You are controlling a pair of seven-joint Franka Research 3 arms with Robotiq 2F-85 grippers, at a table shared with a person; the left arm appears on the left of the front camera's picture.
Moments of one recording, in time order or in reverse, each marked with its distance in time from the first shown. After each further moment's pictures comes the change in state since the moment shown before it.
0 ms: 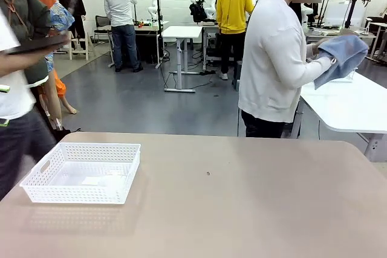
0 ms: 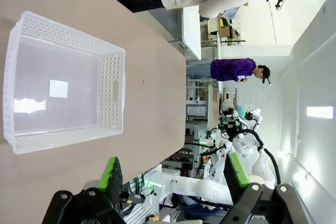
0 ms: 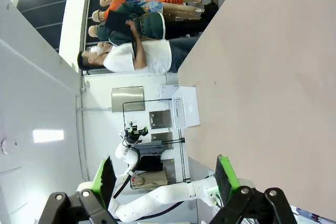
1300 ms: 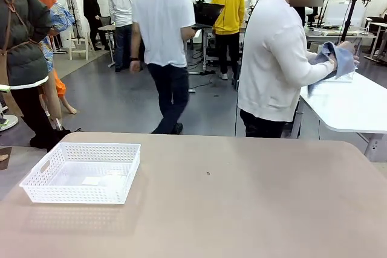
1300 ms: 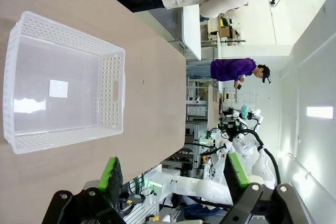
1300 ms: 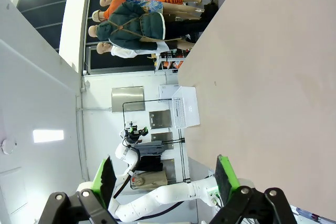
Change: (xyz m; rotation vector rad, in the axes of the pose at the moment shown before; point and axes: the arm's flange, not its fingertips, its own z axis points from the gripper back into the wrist) left arm 0.000 0.000 0.000 0.000 0.000 0.000; right arm 0.000 0.000 0.000 0.000 0.000 0.000
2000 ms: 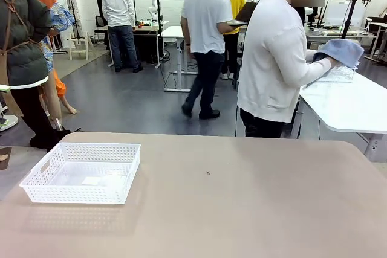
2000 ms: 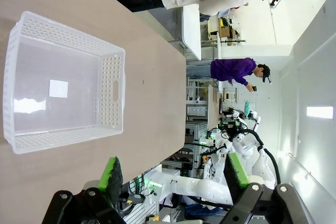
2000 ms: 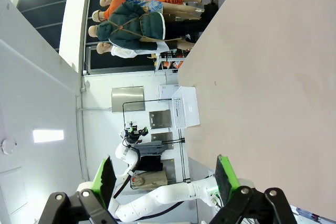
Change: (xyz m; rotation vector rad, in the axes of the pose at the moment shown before) left arm 0.000 0.000 0.000 0.000 0.000 0.000; right arm 0.000 0.000 0.000 0.000 0.000 0.000
